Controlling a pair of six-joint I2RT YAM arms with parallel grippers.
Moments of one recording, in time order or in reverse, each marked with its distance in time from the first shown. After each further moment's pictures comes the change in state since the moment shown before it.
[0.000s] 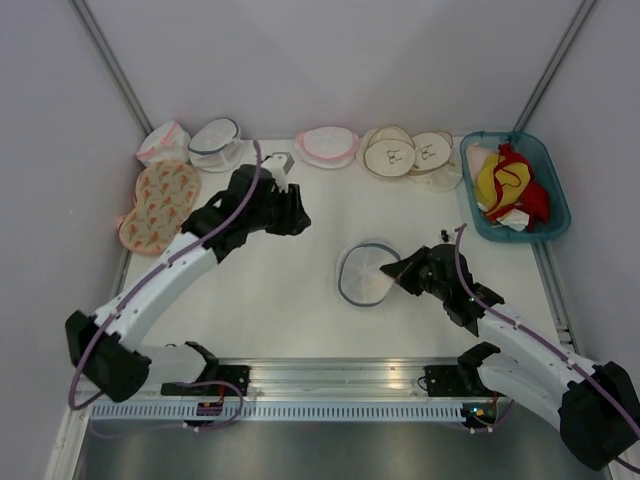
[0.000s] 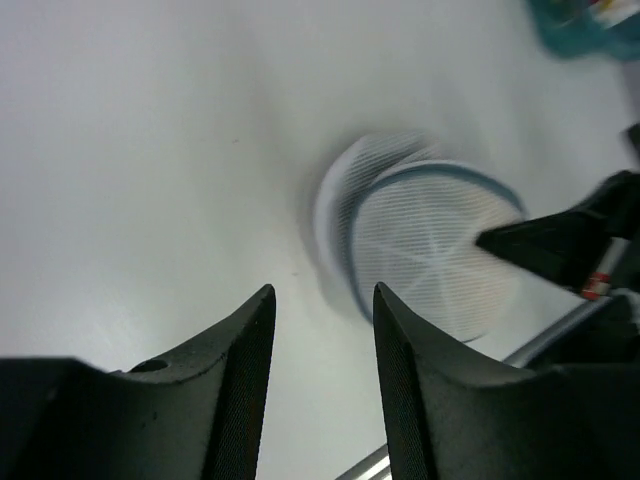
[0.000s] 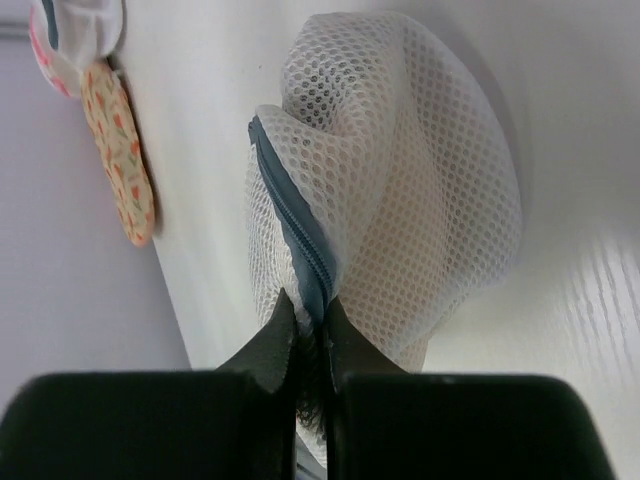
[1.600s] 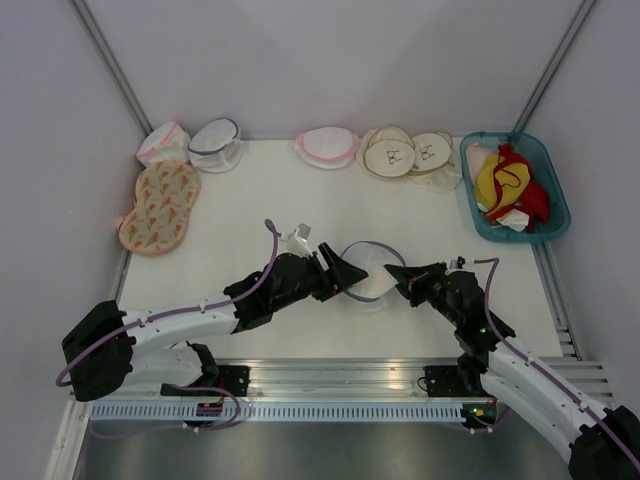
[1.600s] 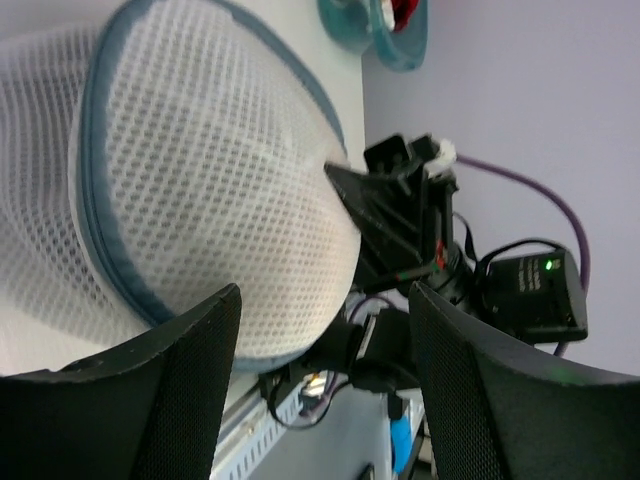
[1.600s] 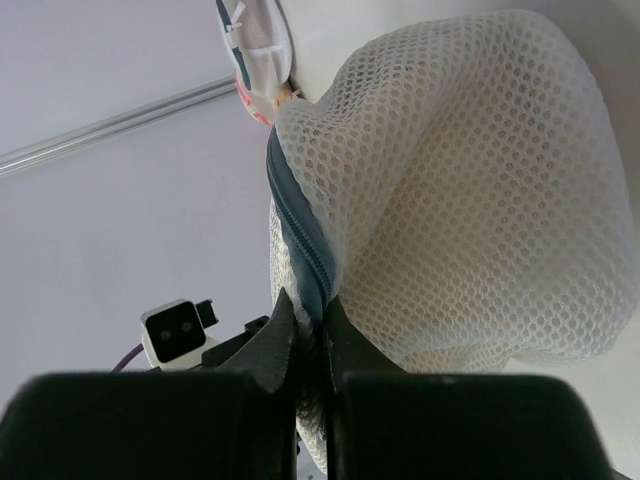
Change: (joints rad) left arm -0.430 -0.156 -0.669 0.867 -0.181 -0.919; right arm 0.007 -0.306 -0.248 0.182 -0.013 0.590
